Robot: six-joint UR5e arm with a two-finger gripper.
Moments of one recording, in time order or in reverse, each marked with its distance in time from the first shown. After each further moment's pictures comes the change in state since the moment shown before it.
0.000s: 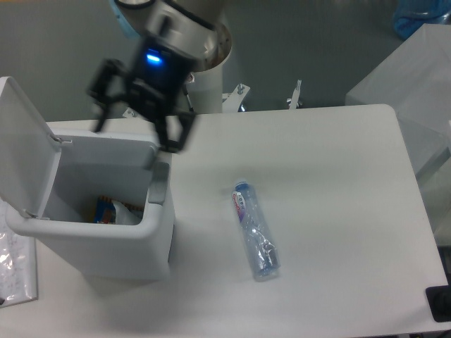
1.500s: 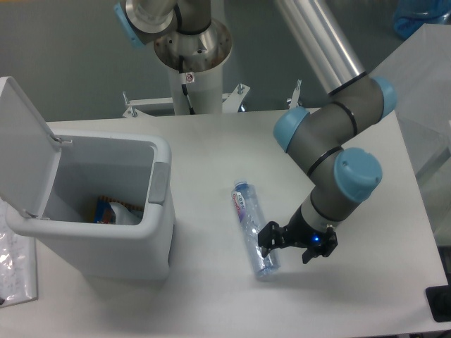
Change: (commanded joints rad) arm -0.046 -0.516 0.152 -0.012 0.498 -0.094
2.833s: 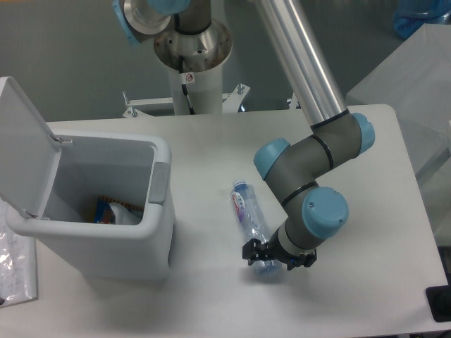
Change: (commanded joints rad) arm -0.043 -0.074 0.043 0.003 0.066 -0.041
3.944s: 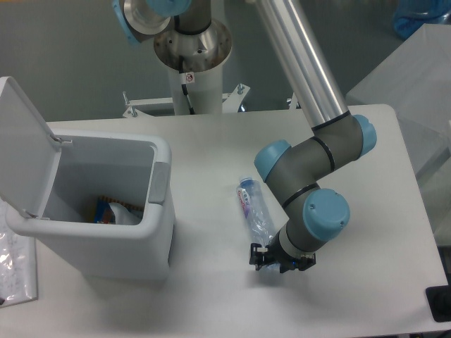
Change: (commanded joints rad) arm 0.000 0.006 0.005 -0.003 -0.002 -0.006
